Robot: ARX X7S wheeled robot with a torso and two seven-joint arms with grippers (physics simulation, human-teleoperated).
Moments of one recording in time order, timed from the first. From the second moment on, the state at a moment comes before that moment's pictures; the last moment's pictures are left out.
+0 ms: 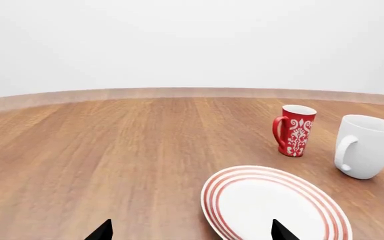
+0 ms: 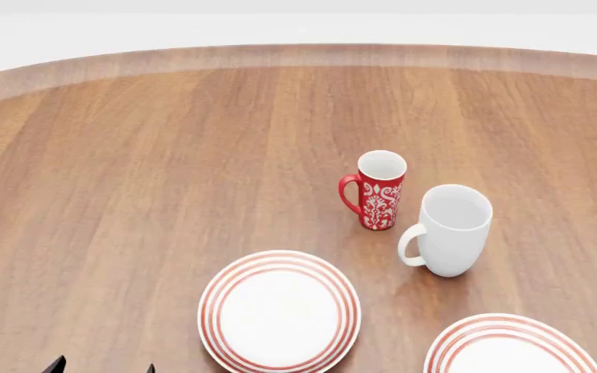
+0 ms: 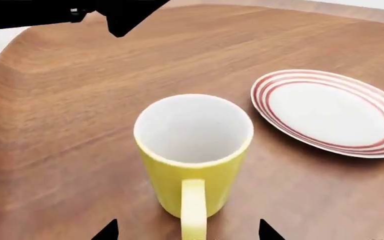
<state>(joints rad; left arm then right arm) -0.02 -0.21 0.29 -0.03 -0.25 0.07 -0.18 0.00 0.52 -0.44 0.28 0.34 -0.24 -0.62</state>
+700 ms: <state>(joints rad) -0.02 -0.22 0.30 -0.03 -0.26 0.07 -0.19 0.12 0.46 -0.49 0.42 0.27 -0.22 -0.63</state>
